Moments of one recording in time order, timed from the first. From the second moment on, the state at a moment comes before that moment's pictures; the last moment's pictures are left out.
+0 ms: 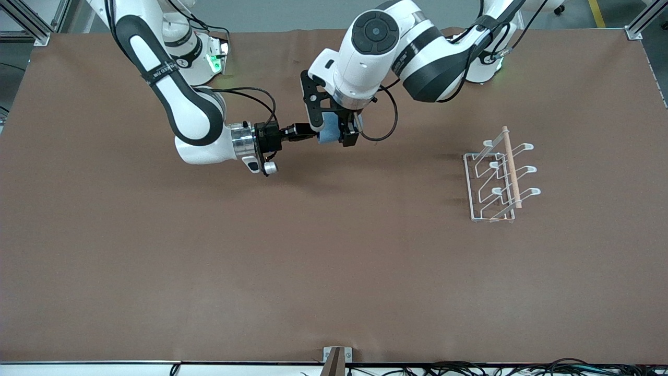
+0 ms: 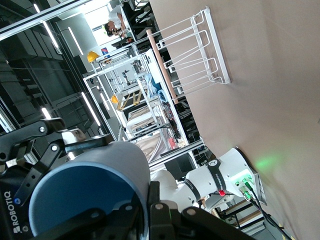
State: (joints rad) left arm -0.26 0.40 -0.68 -1.52 0.02 1.89 0.45; right arm 0.04 0.31 0.49 -2.13 1.66 1.95 -0.48
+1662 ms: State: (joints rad) left arm -0.24 0.39 -0.68 -1.55 0.09 1.84 0.45; right arm 0.04 0.32 0.49 -2.13 1.67 1.94 -0.48
